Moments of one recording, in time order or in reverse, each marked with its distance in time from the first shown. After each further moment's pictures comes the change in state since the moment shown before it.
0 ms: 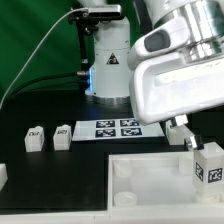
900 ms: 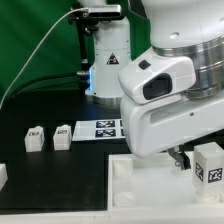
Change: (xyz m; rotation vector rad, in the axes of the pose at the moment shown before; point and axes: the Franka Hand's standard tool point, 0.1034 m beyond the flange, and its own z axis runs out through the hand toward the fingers) arm -0.025 0.017 0.019 0.108 -0.555 0.035
